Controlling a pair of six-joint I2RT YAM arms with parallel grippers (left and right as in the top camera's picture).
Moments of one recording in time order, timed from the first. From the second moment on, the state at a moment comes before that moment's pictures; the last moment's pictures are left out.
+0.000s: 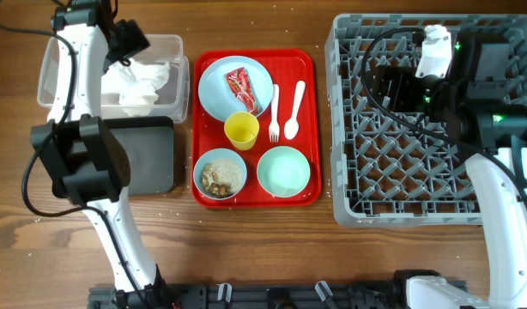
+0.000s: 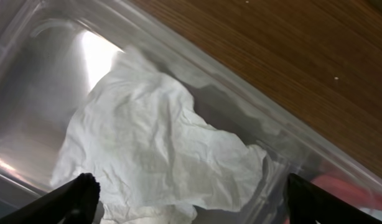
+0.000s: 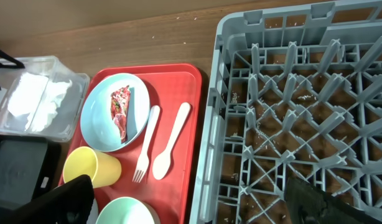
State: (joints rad) left arm 0.13 2.29 2.16 -1.03 -0.05 -0.41; right arm 0.00 1.34 1.35 -0.79 -0.33 0.10
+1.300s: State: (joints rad) left arm -0.08 2.22 2.35 -1.26 0.04 -0.40; right arm 0.00 1.34 1.35 -0.82 -0.33 0.12
